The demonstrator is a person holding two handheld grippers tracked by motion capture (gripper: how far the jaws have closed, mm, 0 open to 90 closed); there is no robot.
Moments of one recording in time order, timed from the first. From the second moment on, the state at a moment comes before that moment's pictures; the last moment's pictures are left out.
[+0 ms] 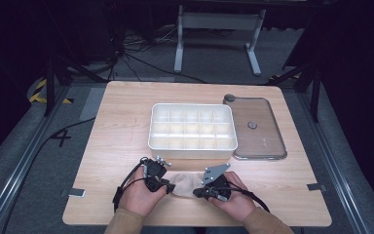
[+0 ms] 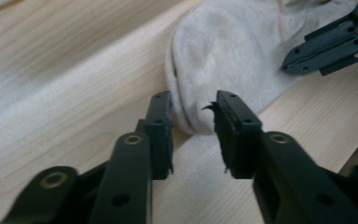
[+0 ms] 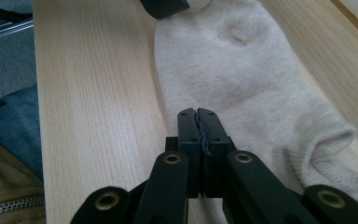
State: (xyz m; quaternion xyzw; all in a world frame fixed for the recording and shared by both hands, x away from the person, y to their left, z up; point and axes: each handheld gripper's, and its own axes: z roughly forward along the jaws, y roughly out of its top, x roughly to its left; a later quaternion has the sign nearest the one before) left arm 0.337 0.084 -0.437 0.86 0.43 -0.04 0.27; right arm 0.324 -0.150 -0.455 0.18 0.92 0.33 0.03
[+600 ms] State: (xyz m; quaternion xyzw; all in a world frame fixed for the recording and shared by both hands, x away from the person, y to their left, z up) left arm 0.337 0.072 -0.428 0.86 0.43 -0.06 0.28; right arm 0.323 -0.164 -0.455 0.19 0.92 0.34 0.02
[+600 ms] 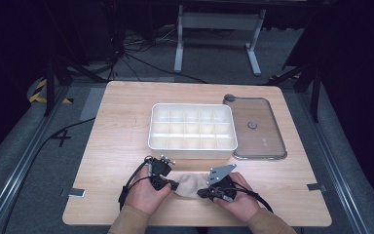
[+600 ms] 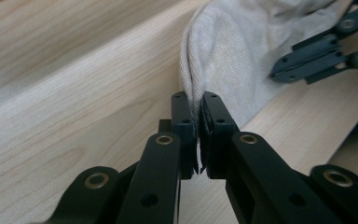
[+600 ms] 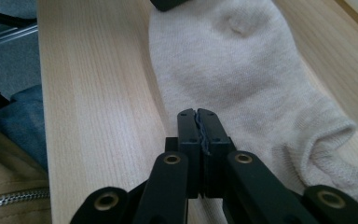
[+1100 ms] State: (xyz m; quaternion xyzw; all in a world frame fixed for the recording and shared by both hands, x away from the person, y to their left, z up) left arm 0.330 0.080 -0.406 0.87 0.42 -0.06 0.25; right arm 0.342 -0.220 -0.433 0.29 0.89 0.36 0.01
